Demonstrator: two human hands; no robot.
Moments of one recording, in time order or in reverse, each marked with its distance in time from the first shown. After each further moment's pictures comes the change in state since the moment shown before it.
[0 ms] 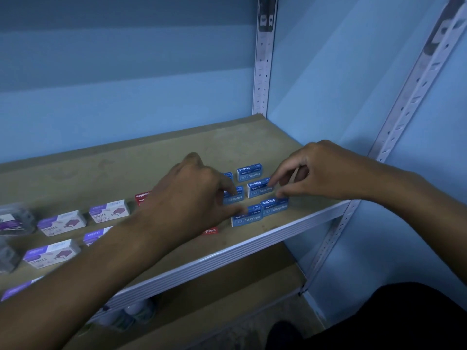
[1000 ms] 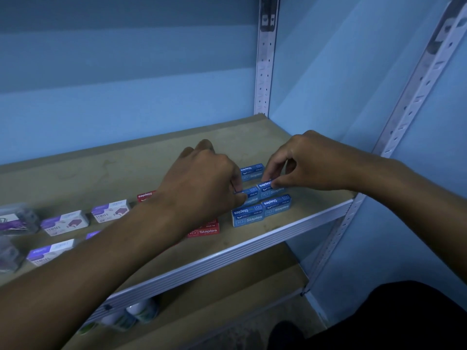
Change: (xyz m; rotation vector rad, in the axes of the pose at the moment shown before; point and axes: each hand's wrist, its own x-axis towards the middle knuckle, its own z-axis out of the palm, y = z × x) left_hand 0.022 0.010 -0.006 0.086 0.003 -0.053; right_hand 0.021 -0.007 -0.003 -0.111 0.001 -0.090
